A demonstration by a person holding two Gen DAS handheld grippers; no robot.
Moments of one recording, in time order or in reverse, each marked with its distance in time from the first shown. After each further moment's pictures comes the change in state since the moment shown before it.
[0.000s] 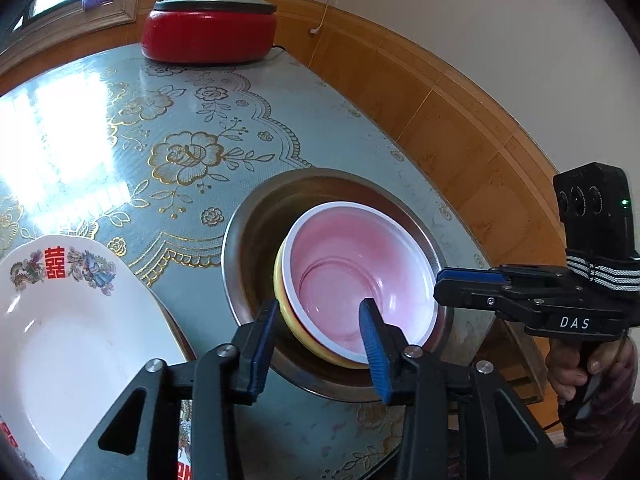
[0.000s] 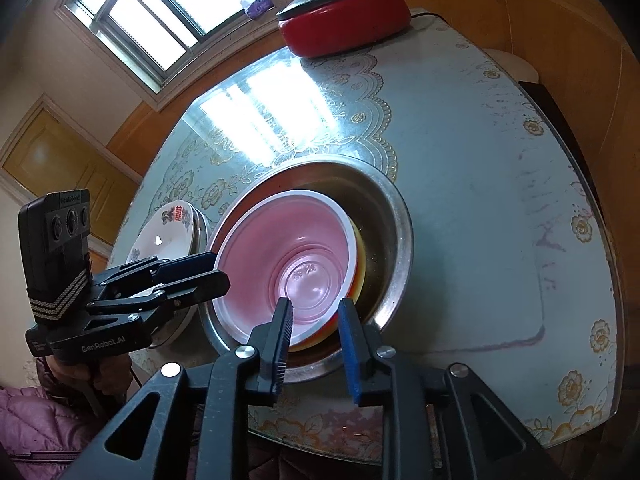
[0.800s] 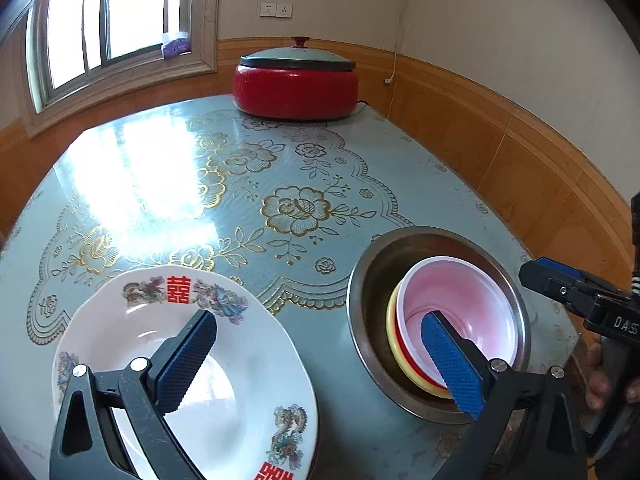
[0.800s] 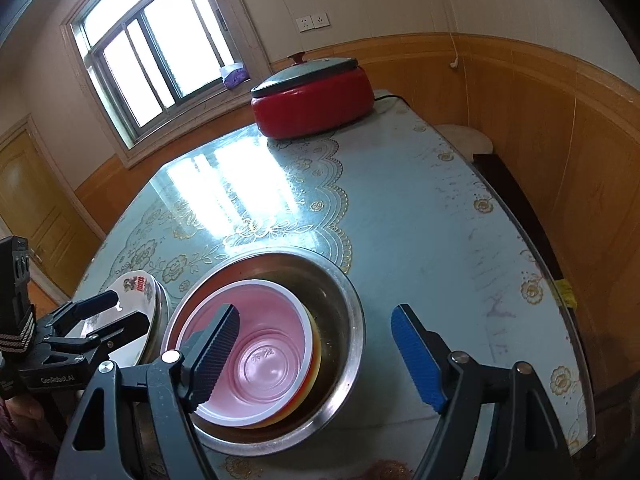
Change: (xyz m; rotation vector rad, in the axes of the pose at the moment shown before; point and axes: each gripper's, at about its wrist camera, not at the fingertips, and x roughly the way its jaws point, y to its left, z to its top) left arm -0.033 0.020 -0.002 -0.027 -0.203 0.356; right arm -0.017 0.007 0.006 -0.031 -0.312 -0.182
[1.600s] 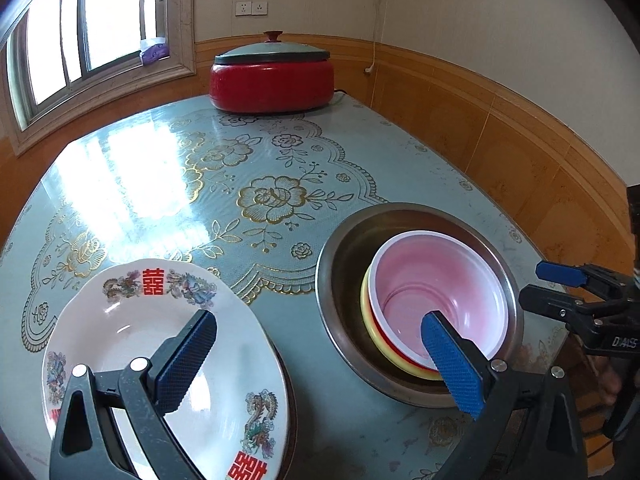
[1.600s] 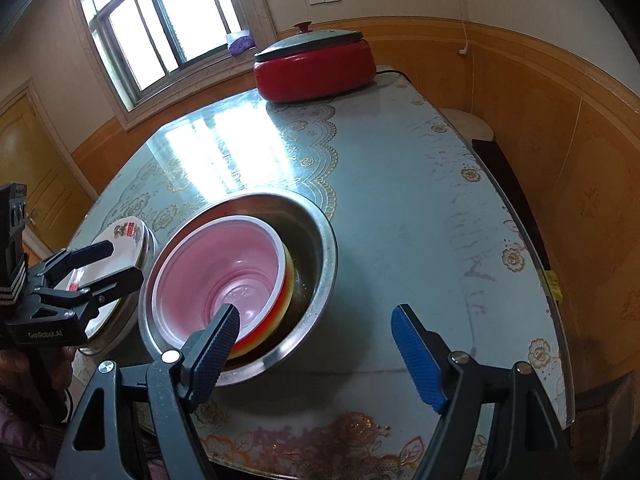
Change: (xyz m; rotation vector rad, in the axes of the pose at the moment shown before) left arm 0.003 -0.017 -0.011 0.069 0.025 -0.050; right arm -0.009 -0.014 -0.027 -0.079 0.123 -0.018
